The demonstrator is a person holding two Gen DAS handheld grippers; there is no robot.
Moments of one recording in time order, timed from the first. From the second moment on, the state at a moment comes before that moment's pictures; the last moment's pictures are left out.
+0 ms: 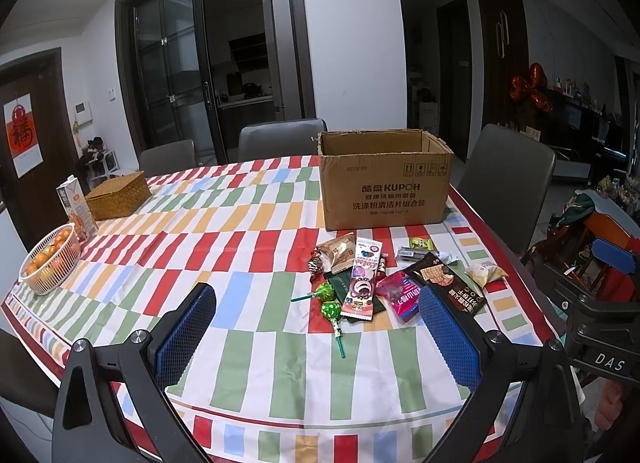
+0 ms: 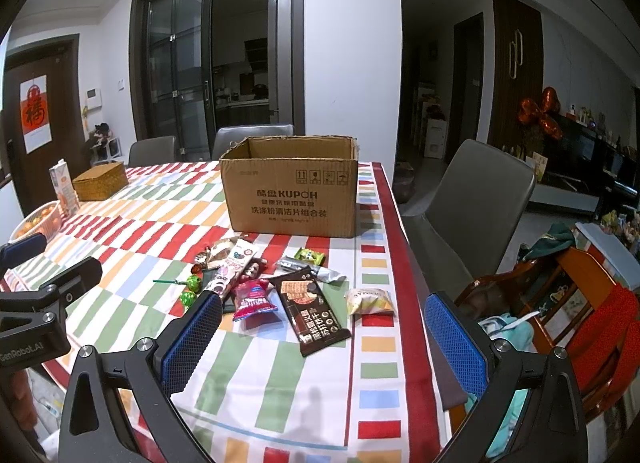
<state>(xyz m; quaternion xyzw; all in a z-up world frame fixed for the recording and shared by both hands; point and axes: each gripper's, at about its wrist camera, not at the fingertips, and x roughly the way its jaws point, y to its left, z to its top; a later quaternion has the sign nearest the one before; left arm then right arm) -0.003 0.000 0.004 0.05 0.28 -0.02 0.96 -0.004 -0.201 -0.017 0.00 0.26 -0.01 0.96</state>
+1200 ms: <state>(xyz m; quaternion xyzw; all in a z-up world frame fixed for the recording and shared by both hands) 0.007 0.003 -0.005 0.05 0.29 -0.03 0.96 0.003 -0.202 -0.022 -0.01 0.28 -0.01 0.96</state>
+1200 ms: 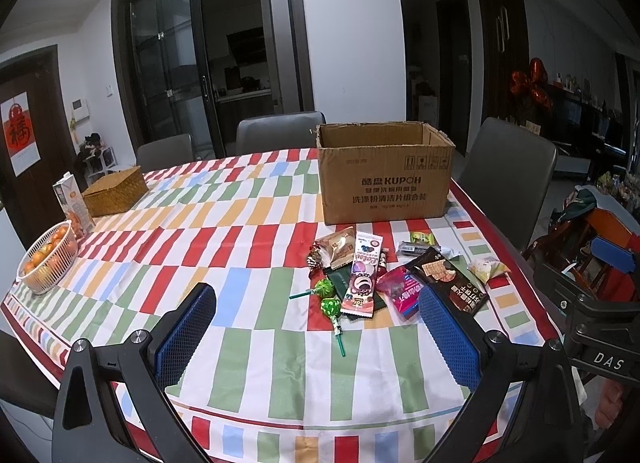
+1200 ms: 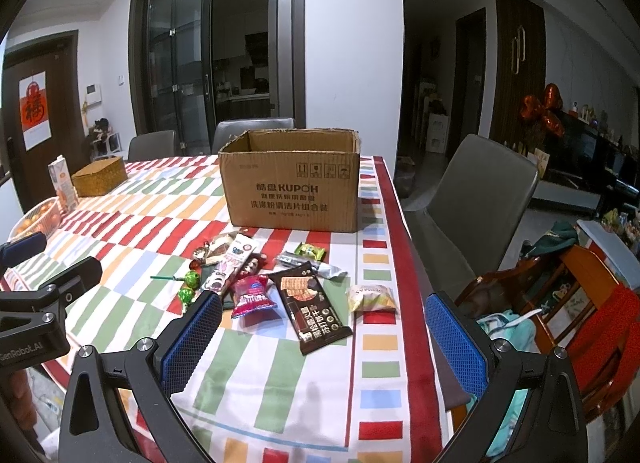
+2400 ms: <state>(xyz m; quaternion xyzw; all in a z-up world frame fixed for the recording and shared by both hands) 0.118 -0.034 -0.072 0.10 0.37 -0.10 0.92 0.111 -0.198 -0.089 -0.05 0.36 0.06 0.93</state>
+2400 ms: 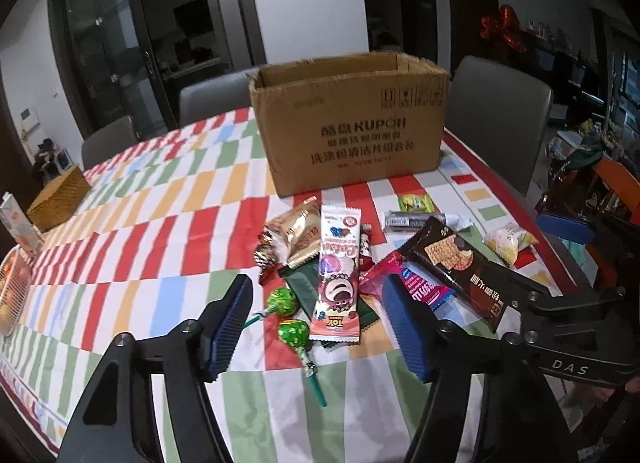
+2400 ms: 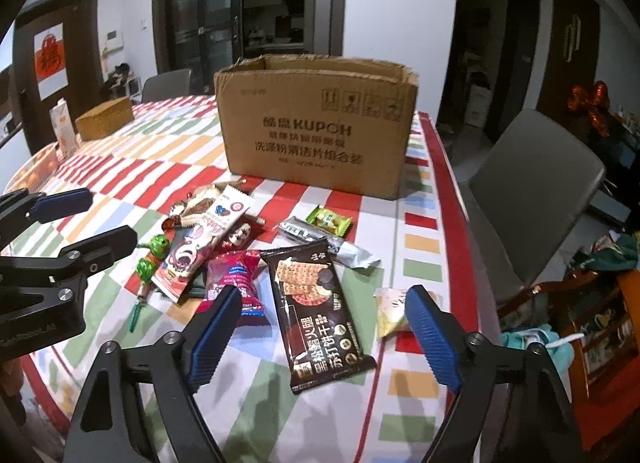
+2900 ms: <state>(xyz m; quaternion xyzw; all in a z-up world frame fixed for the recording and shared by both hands) 0.162 -0.048 -0.123 0.11 0.43 -0.13 0.89 0.148 -0.195 -0.128 -0.04 0.42 0.09 0.90</state>
